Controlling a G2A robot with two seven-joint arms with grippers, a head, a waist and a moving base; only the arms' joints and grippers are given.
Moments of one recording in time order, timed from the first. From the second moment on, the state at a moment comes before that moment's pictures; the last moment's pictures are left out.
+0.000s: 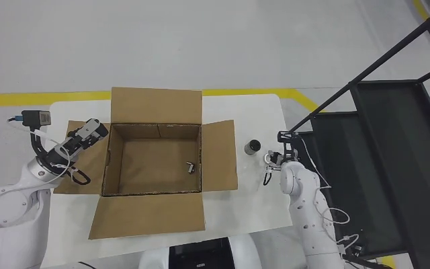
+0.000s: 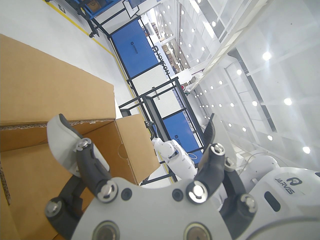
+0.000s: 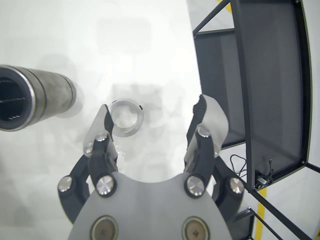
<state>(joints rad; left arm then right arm) 1.46 -1.05 -1.73 -1.73 -0.29 -0.43 -0.83 -1.51 -1.47 1.63 -1.60 -1.47 0.18 0.69</state>
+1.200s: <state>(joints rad) 1.46 -1.05 -1.73 -1.73 -0.29 -0.43 -0.83 -1.46 -1.45 1.21 -2.06 -0.90 -0.13 0.98</state>
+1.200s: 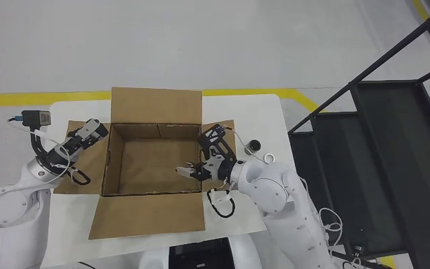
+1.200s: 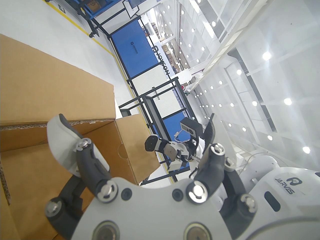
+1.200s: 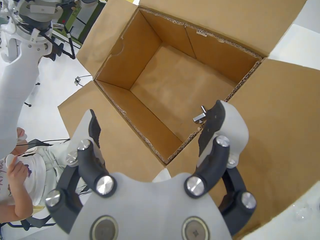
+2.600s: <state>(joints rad) 1.46 -1.05 -1.73 -1.73 -0.29 -0.43 -0.83 -1.15 -1.52 0.90 -1.80 -0.83 0.18 0.97</state>
